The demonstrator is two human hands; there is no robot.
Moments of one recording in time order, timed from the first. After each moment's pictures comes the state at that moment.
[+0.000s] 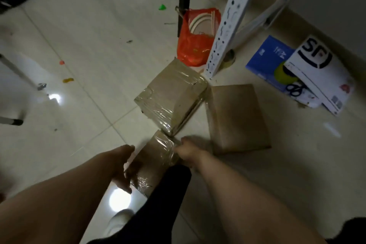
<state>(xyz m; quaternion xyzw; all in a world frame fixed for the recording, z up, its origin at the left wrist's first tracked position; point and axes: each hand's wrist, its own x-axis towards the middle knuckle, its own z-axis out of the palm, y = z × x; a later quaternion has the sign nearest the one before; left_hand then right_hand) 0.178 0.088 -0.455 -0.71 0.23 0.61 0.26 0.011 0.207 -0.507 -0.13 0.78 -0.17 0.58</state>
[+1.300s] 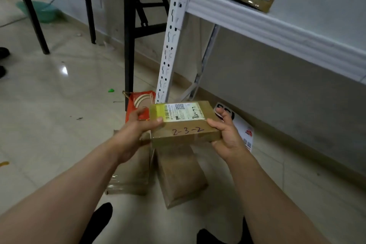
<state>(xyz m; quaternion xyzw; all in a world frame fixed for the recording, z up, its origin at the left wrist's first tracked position) 0.028 0.112 -0.256 -0.25 0.55 0.79 -0.10 -0.145 0.307 -0.254 -0.05 0.52 -0.79 0.33</state>
